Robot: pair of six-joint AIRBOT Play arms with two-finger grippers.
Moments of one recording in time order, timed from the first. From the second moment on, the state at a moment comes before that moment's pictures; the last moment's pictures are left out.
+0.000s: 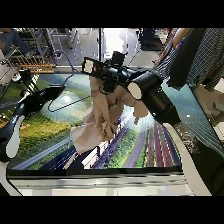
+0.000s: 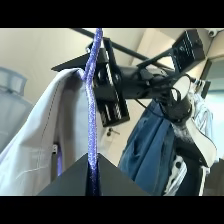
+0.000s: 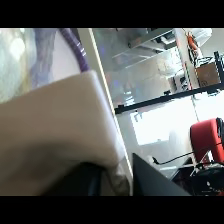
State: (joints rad) left arm 0.16 -1.98 1.70 -0.44 -1.85 -0.20; right arm 0.58 -1.59 1.96 -1.64 0.71 0.63
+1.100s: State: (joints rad) left arm 0.35 -1.72 1.98 0.36 -1.27 -0.72; right arm 0.53 -1.61 1.96 -1.75 0.84 0.76
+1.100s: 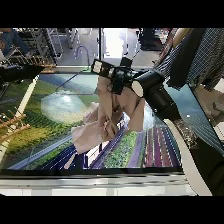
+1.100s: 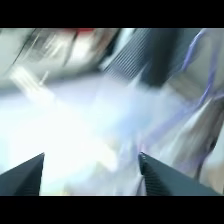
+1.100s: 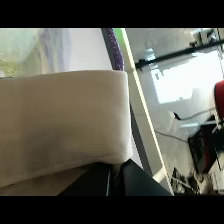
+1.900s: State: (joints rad) left arm -0.28 -1.63 1.46 0.53 -1.02 -1.33; right arm 0.51 -1.47 2.00 -2.05 0.79 1.29
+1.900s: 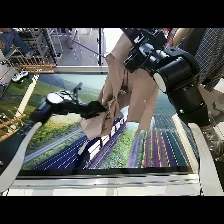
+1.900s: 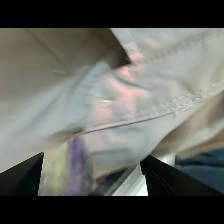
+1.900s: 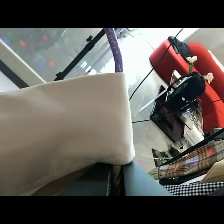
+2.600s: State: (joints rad) left arm -0.16 -1.61 1.52 0.45 -0.43 -1.39; right arm 0.51 -1.43 2.00 -1.81 0.95 1.27
